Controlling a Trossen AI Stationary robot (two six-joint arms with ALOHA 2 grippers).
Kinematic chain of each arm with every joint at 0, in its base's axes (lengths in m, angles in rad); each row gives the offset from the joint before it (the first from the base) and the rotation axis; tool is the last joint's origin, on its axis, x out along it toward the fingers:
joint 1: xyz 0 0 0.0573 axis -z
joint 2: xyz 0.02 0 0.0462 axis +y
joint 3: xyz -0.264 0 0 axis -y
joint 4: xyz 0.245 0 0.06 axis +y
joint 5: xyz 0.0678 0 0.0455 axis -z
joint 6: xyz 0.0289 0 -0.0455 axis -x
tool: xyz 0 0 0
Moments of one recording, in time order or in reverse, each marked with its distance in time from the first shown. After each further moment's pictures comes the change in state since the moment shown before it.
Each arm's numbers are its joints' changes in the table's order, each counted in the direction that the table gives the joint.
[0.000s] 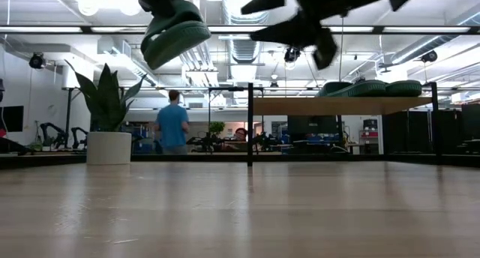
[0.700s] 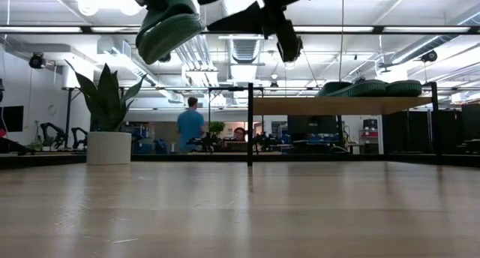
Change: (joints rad) left arm -0.002 -0.043 0.005 0.036 -0.006 -0.078; right arm -0.072 0.235 0.274 0.078 0.157 0.116
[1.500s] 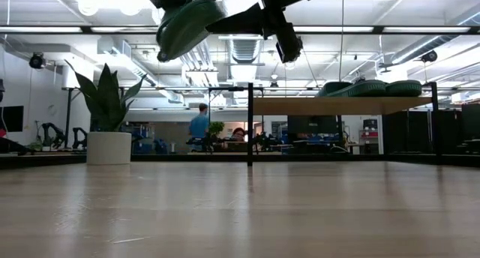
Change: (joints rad) left arm 0.002 0.062 -0.002 -0.136 0.115 0.002; right arm -0.001 0.002 -0.002 0.001 -0.031 0.062
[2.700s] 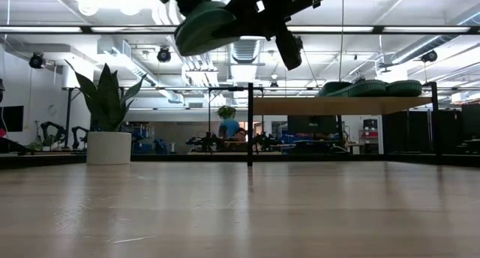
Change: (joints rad) left arm 0.000 -0.039 0.050 -0.022 -0.188 -0.080; right arm 0.010 -0.001 -0.020 0.000 0.168 -0.127
